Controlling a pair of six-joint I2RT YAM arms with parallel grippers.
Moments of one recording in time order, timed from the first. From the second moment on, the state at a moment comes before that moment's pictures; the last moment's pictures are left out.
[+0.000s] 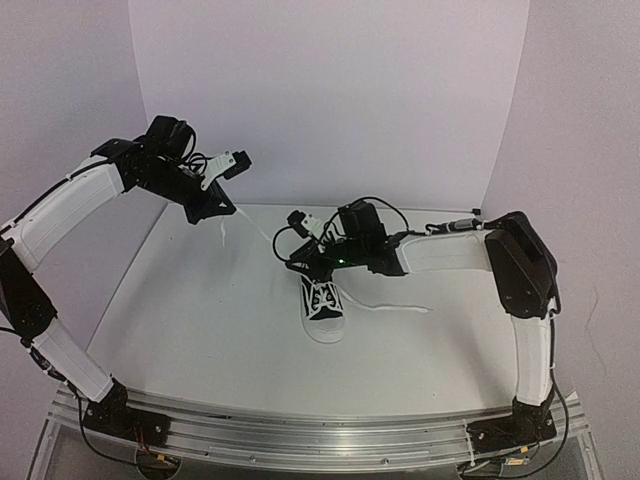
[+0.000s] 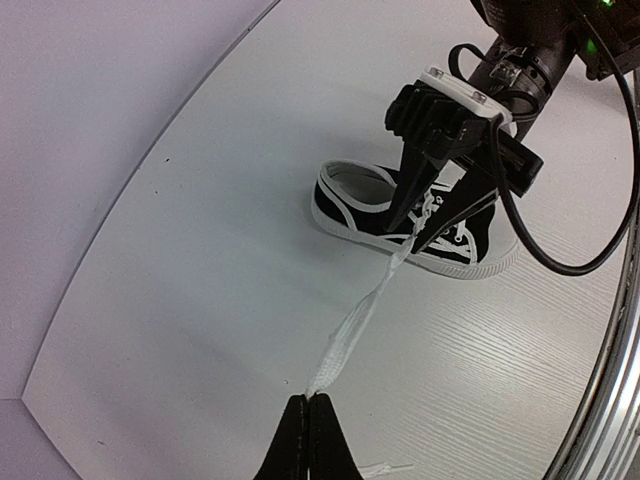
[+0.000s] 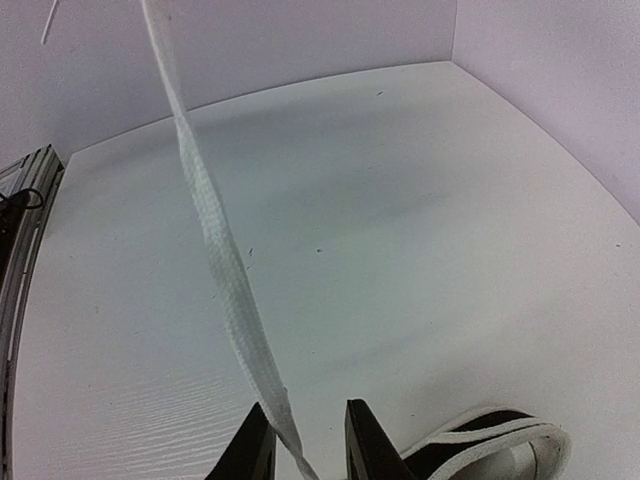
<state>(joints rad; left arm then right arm) -0.46 1.54 1.62 -0.89 0.35 0.58 0.78 2.11 1.48 0.15 -0.47 -0.15</state>
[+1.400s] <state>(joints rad) -0.46 1.54 1.62 -0.89 0.34 0.59 0.77 2.11 1.43 0.13 -0.44 -0.19</state>
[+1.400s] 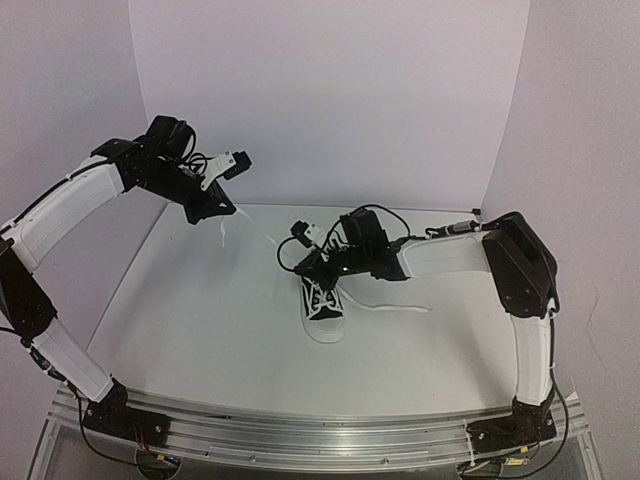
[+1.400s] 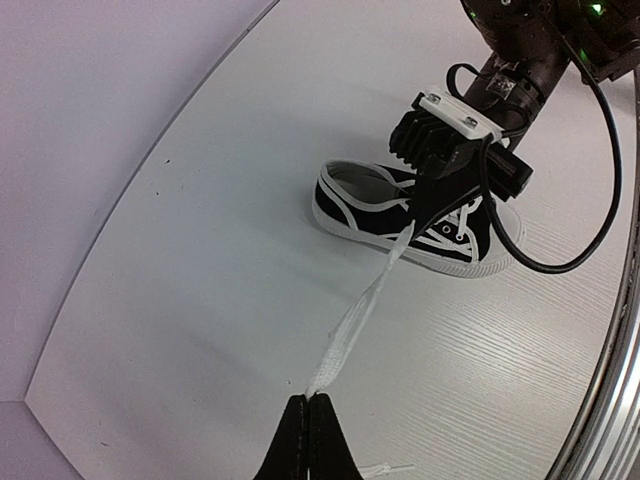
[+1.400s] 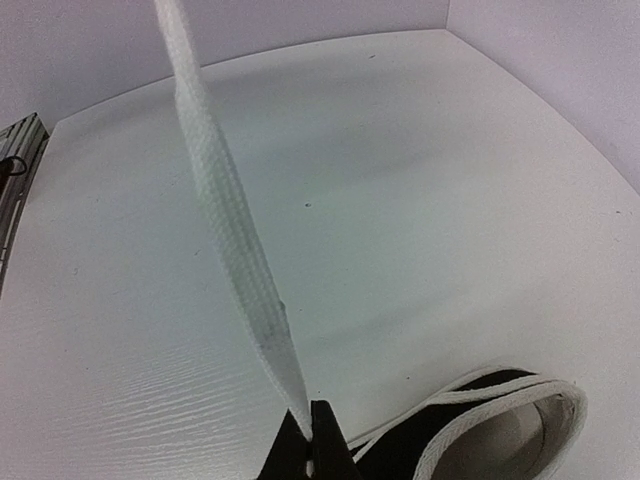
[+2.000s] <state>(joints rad) -0.53 1.57 1.21 -0.75 0.47 0.69 0.75 2.06 1.40 0.13 -0.49 -0.27</state>
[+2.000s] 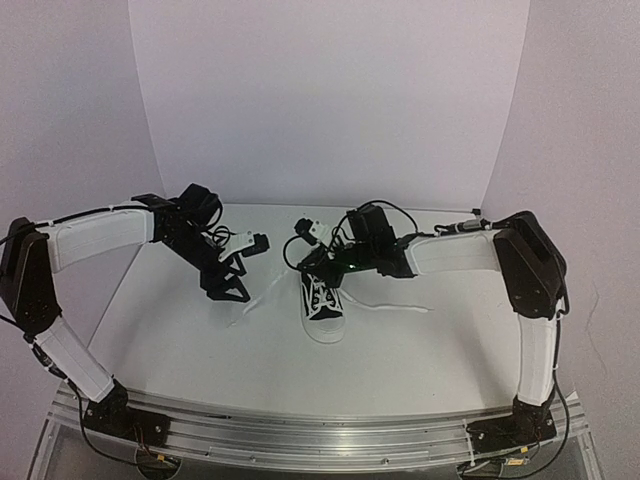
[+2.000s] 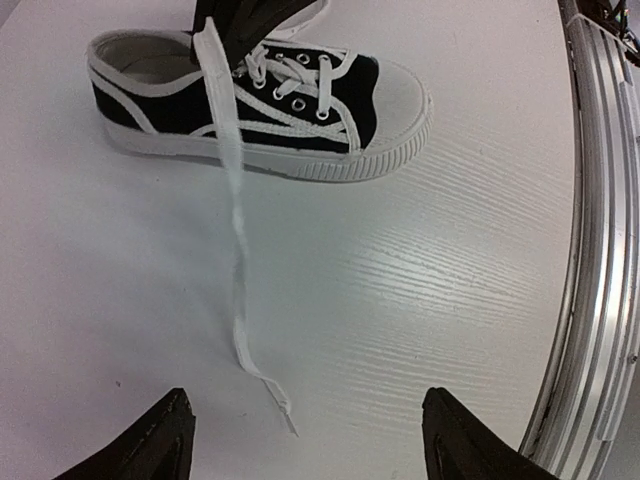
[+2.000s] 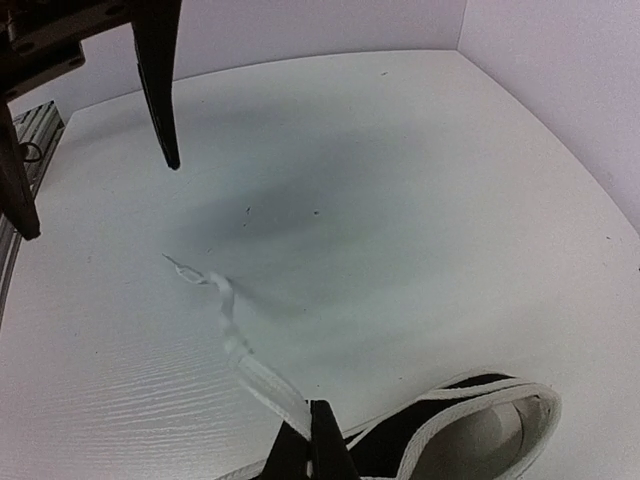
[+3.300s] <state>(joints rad) -0.65 1.91 0.93 0.59 0.60 0.17 0.71 2.04 1.33 0.22 -0.59 -0.27</state>
